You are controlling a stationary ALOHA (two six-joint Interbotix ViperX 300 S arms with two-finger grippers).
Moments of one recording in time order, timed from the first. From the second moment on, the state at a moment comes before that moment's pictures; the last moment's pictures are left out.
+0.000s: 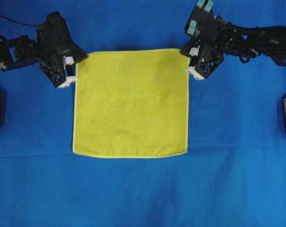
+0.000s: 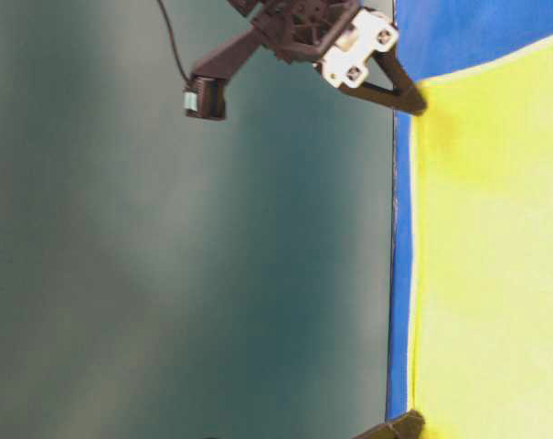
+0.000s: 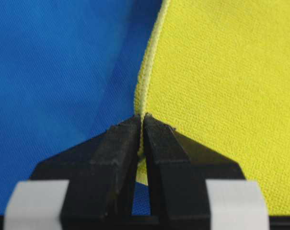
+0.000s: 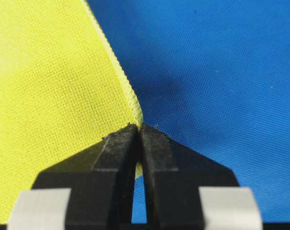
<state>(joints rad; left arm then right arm) 0.44 -0.16 1.06 -0.02 -0.29 0.15 -0.44 -0.03 0.79 -0.02 0.03 0.03</state>
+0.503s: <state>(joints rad) 0.29 -0.19 1.06 -0.02 -0.13 0.08 -0.33 -0.06 0.79 0.03 0.09 0.04</state>
